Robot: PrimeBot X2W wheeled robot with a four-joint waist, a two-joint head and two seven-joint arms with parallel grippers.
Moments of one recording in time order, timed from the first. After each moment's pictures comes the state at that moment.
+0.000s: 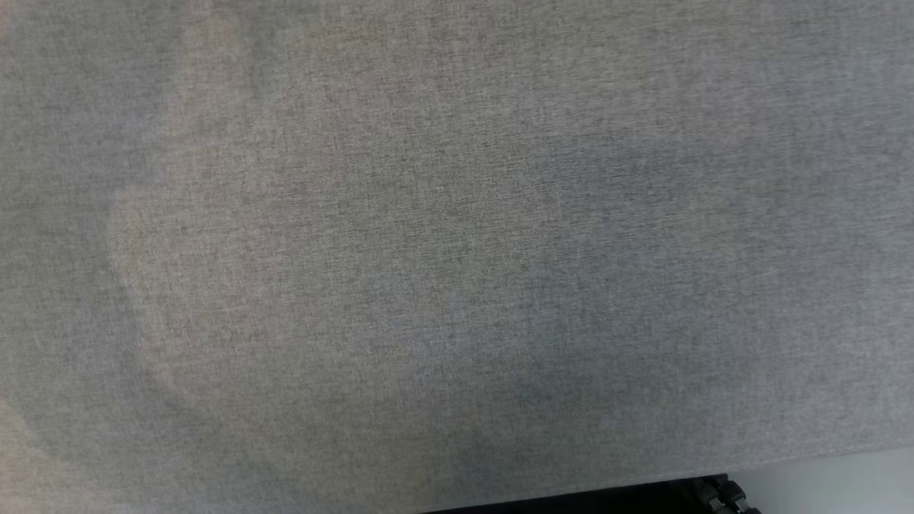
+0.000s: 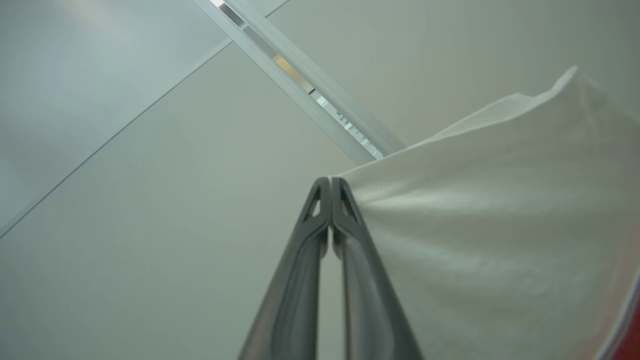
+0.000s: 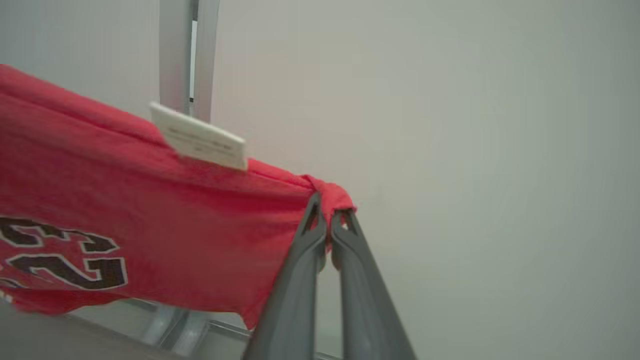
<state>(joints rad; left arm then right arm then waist) -1.78 0.61 -0.56 0.29 -0.09 0.07 -0.26 -1.70 -0.50 0.42 0.80 0.39 0.13 -0.25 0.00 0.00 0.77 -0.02</state>
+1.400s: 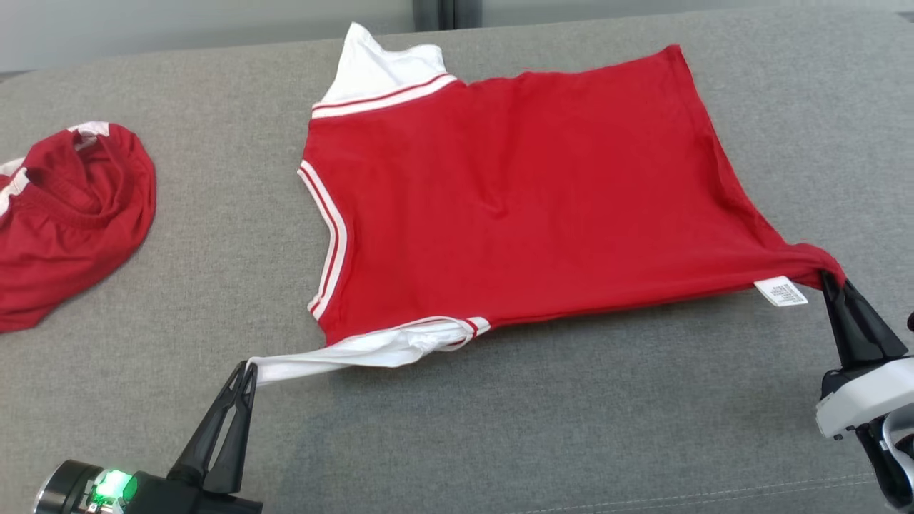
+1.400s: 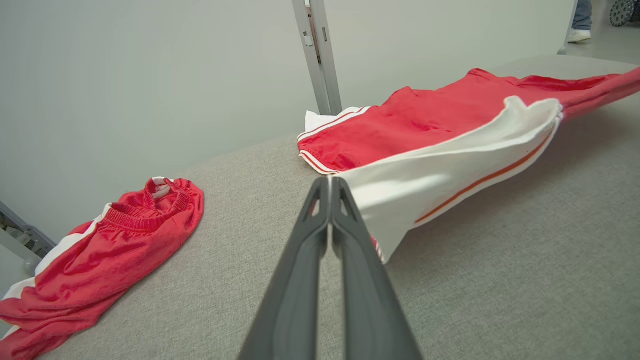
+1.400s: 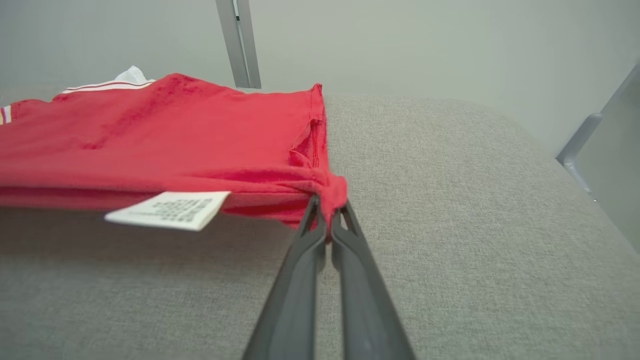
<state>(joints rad) 0.11 0.51 -0.39 -0.20 -0.26 0.18 -0.26 -0.14 -0.48 0.09 0.31 0.43 0.13 -0.26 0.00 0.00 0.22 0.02</state>
